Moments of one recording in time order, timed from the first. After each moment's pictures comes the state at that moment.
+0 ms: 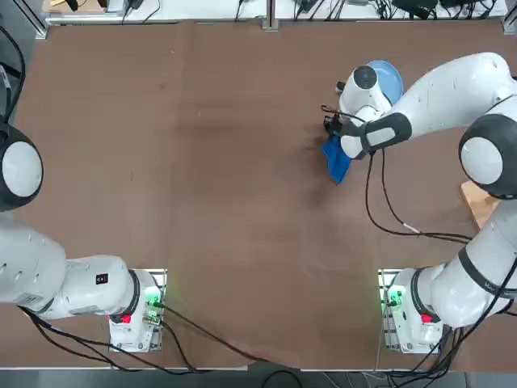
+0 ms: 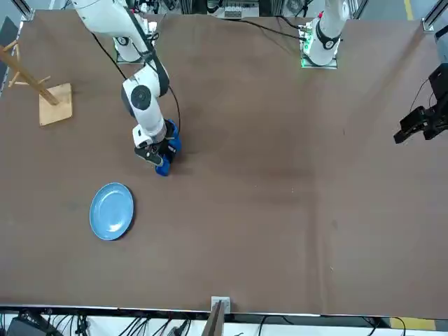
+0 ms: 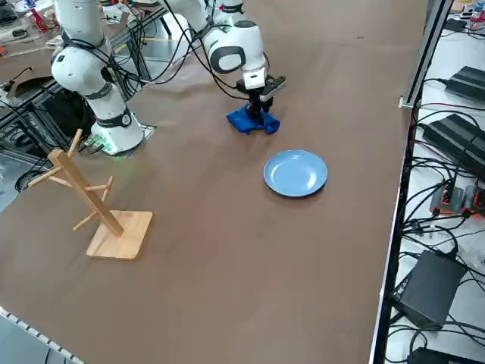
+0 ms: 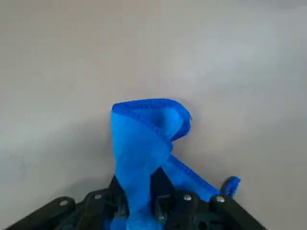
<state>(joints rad) 0.33 0.39 0.11 -2.28 -0.23 2.77 0.98</state>
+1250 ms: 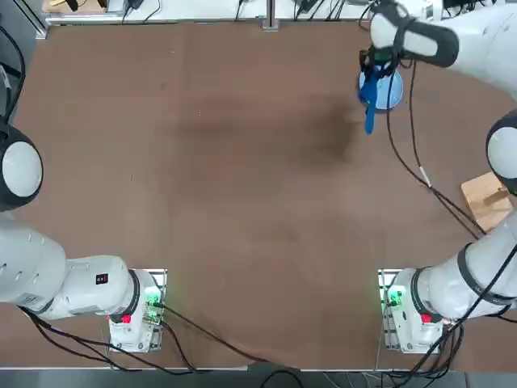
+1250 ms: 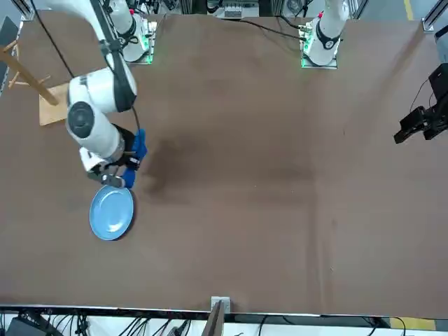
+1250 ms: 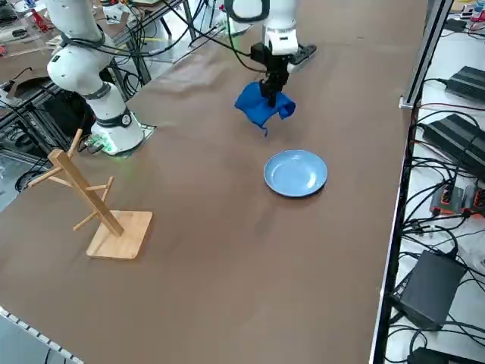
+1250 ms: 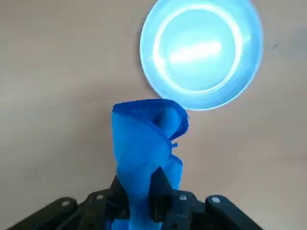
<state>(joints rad) 0.13 0.29 0.10 -1.78 -0.06 1.99 0.47</state>
